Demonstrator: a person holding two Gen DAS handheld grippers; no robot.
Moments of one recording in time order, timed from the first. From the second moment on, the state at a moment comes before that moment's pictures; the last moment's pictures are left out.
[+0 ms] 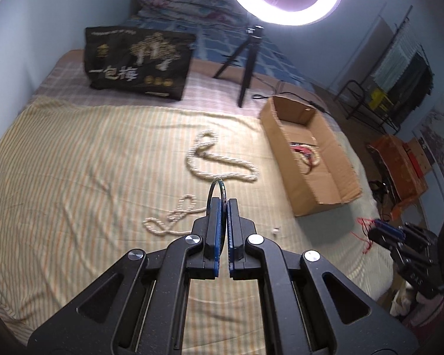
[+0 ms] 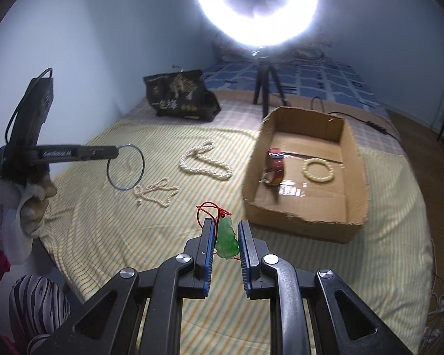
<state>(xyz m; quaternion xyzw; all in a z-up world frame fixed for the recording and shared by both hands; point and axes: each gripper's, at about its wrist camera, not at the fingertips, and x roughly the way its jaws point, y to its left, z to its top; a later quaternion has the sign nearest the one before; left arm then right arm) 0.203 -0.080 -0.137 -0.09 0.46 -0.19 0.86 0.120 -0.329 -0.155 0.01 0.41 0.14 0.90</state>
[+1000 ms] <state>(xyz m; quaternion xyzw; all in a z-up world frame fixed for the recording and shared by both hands) 0.231 -0.231 -0.122 -0.07 0.44 -0.30 0.84 0.194 -0.419 -0.145 0.03 0.39 0.08 0.92</state>
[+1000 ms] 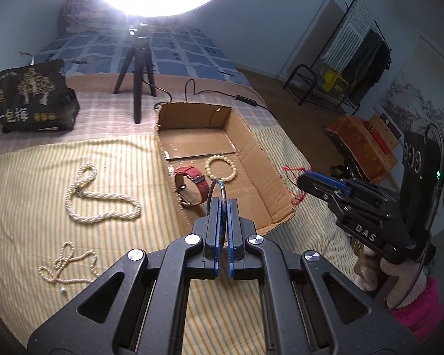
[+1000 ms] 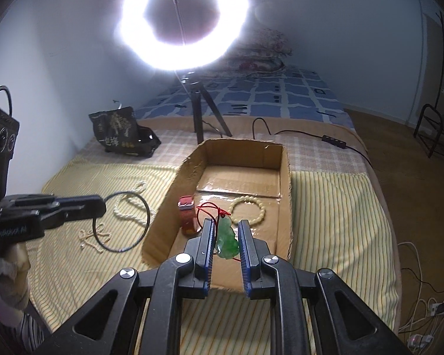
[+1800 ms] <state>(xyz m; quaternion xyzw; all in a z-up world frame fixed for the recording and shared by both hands) 0.248 -0.265 -0.138 -0.04 0.44 -0.31 0.84 0.247 -0.433 -0.162 0.03 0.39 0.06 0.92</state>
